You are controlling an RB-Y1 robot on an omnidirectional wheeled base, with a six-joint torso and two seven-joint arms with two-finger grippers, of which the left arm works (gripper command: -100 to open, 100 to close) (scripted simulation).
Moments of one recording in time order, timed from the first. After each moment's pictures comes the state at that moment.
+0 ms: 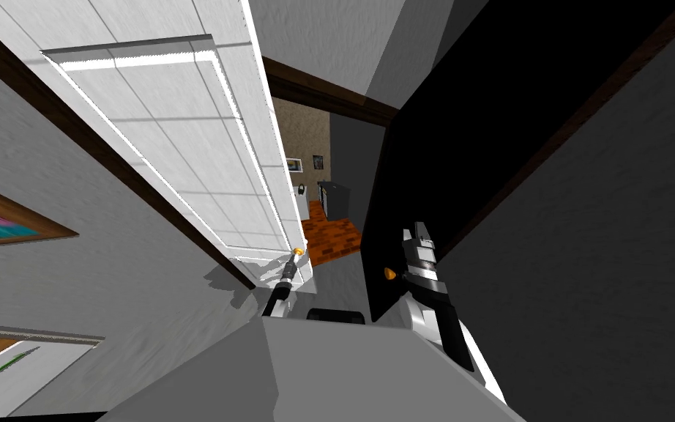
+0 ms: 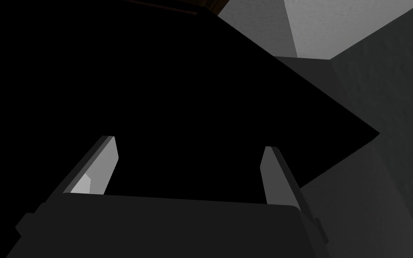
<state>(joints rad) 0.01 0.22 -0.11 -0.77 0.35 -0.80 0.03</state>
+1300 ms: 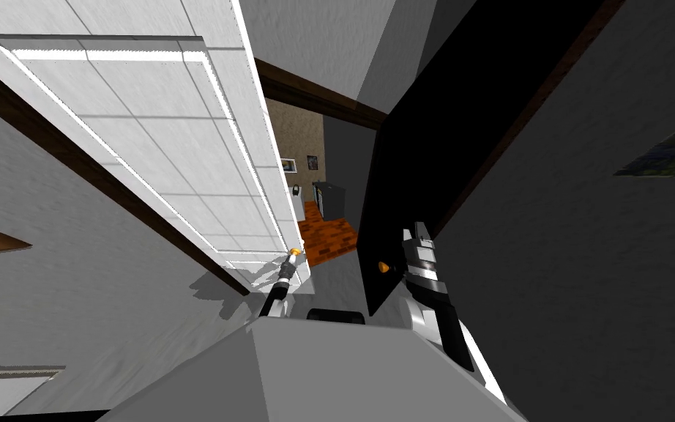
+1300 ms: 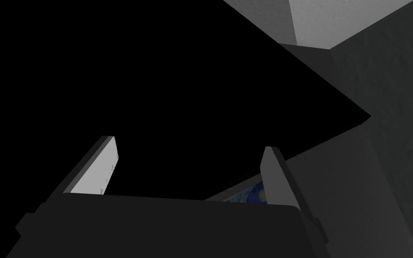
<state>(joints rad) -0.01 0.25 -0.13 -0.74 0.42 -0.82 0.34</state>
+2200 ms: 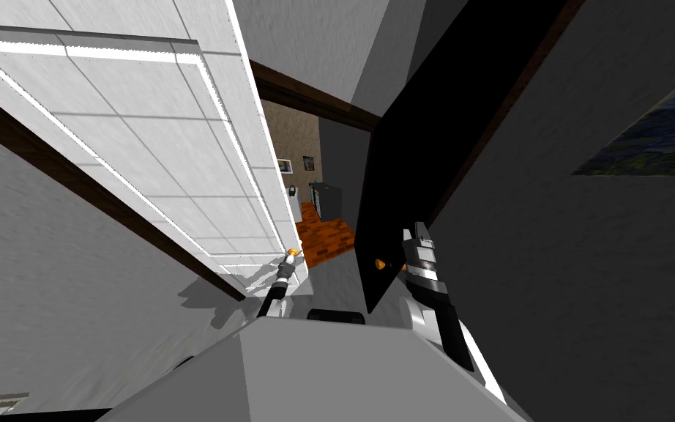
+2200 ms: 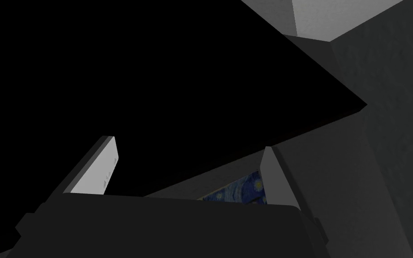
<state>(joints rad) -0.02 0.27 -0.15 -0.72 0.46 -0.83 0.53</state>
